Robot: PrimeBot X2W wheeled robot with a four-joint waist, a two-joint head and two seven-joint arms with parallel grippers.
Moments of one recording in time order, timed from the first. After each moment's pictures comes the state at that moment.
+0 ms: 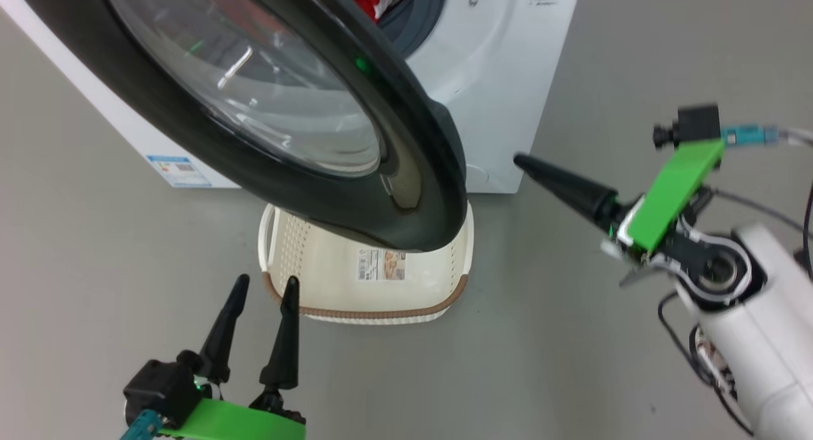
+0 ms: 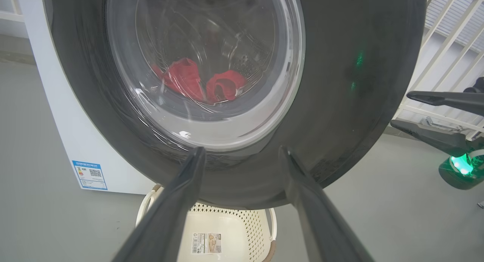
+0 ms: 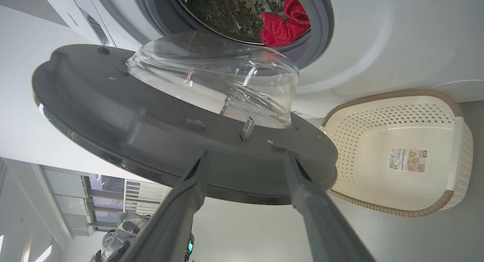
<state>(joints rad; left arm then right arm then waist) -0.12 0.04 -0.15 0.12 -0.37 -0.07 -0.25 -0.64 -0.28 0.36 0.37 1.60 0.12 0.51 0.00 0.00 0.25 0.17</state>
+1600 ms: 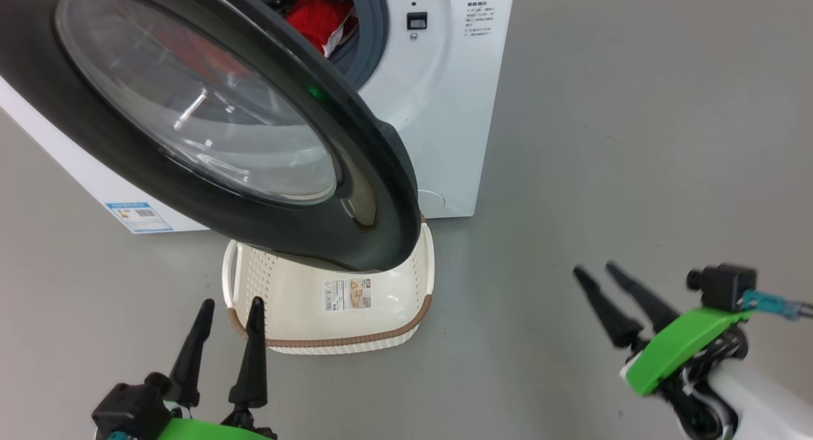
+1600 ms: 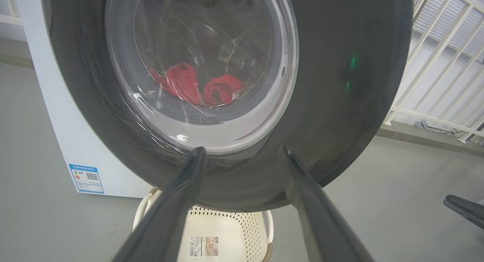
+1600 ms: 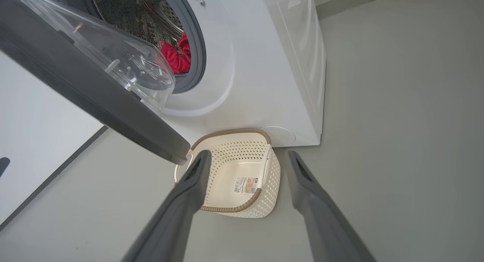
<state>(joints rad) -0.06 0.04 -0.06 0.13 -0.37 -0.08 -0.25 -0.39 -0.45 0.71 0.47 1.19 0.12 -0.25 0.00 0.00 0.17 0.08</state>
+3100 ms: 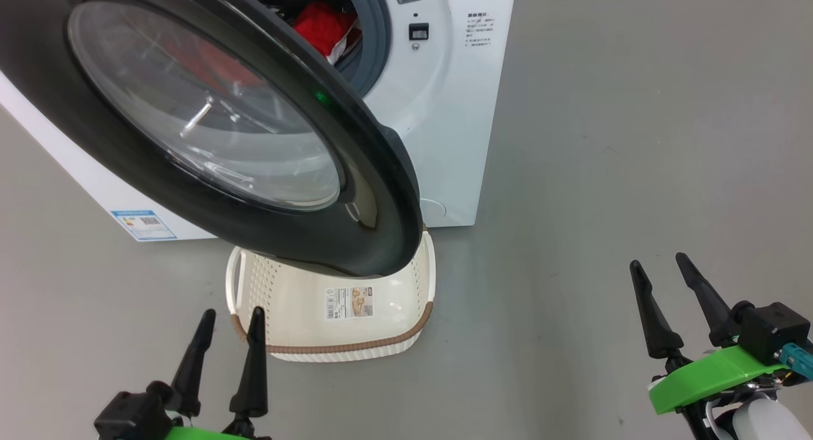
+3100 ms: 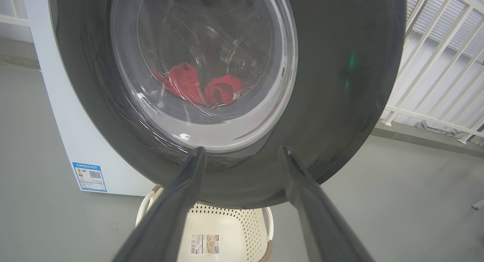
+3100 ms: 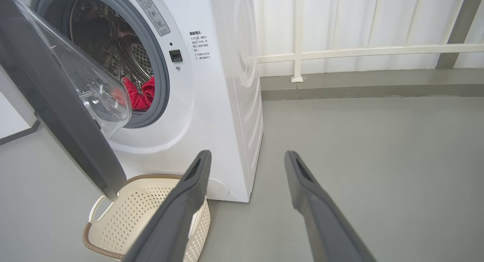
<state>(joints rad) -0.04 0.04 -0.06 0.14 -0.37 -0.08 -0.25 -0.11 -0.17 0.04 0.29 0.40 0.12 -0.26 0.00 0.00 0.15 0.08</state>
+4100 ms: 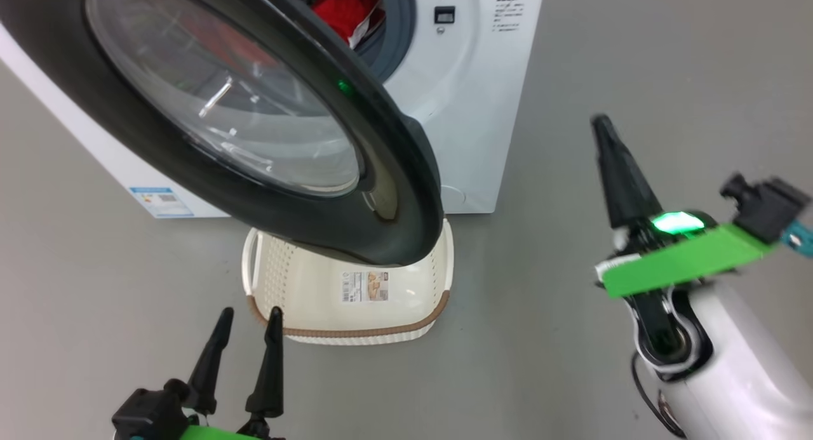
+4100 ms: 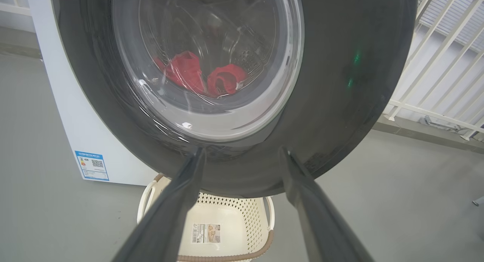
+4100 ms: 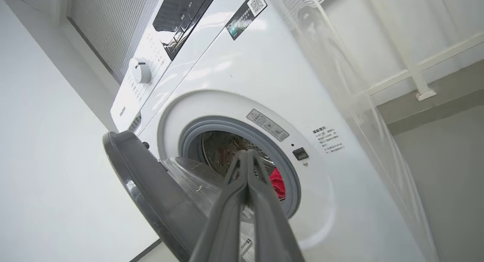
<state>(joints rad) -0.04 0.04 -0.10 0.14 -0.37 -0.08 -0.25 -0.42 -0.17 0.28 0.17 0.98 0.12 -0.26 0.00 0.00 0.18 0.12</state>
